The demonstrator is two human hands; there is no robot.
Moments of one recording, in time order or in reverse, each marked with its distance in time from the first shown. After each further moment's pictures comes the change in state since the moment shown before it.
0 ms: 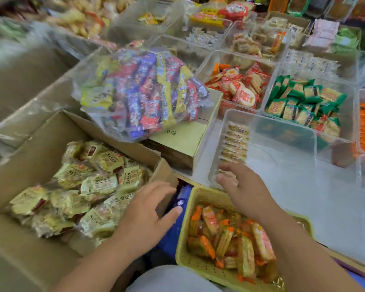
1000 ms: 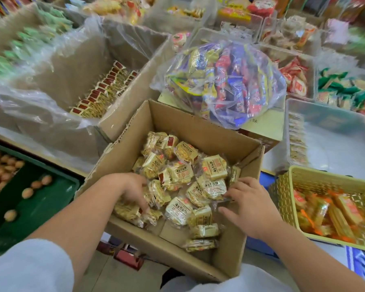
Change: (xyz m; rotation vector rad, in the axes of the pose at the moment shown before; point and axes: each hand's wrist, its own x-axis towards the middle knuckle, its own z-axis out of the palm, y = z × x) left_hand 0.037 -0.310 -0.195 0.528 -0.903 -0.373; right_hand -0.041 -0.172 0.227 -0.721 -0.146 -0.024
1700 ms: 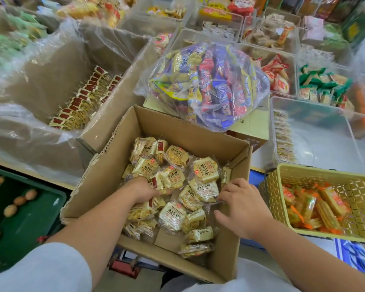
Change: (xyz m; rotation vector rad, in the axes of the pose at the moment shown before) left_hand 0.049 0.039 0.017 -0.350 0.211 -0.080; right_hand 0.003 -0.003 0.000 -0.008 0.033 0.035
